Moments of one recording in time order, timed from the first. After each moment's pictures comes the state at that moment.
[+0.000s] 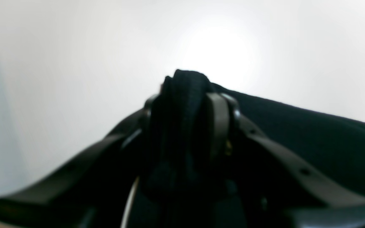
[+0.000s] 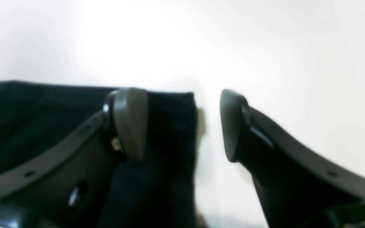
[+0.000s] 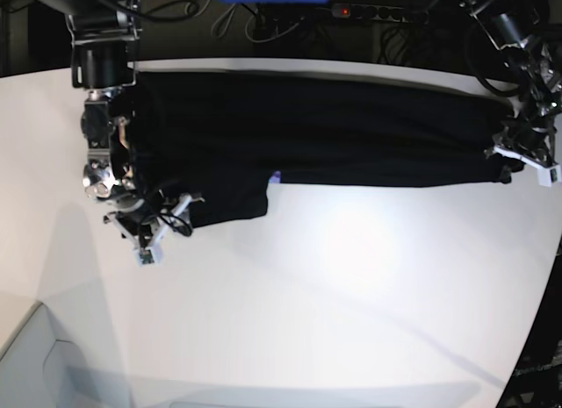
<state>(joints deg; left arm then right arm) 0.1 -16.7 -41.4 63.4 -16.2 -31.9 28.2 11.1 8.9 2.0 71.3 7.6 18.4 -34.5</state>
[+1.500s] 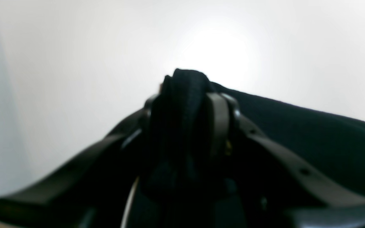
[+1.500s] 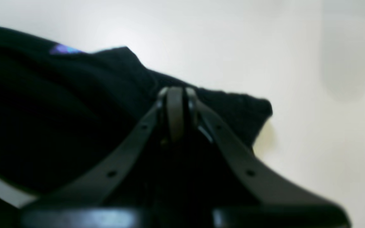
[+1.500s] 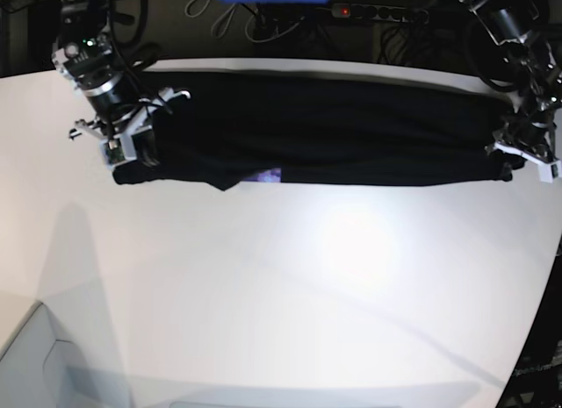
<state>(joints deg) 1.4 -16.5 -41.8 63.5 -17.1 -32.1 27.4 -27.4 9.7 8.9 114.7 7.7 18.5 -28.8</state>
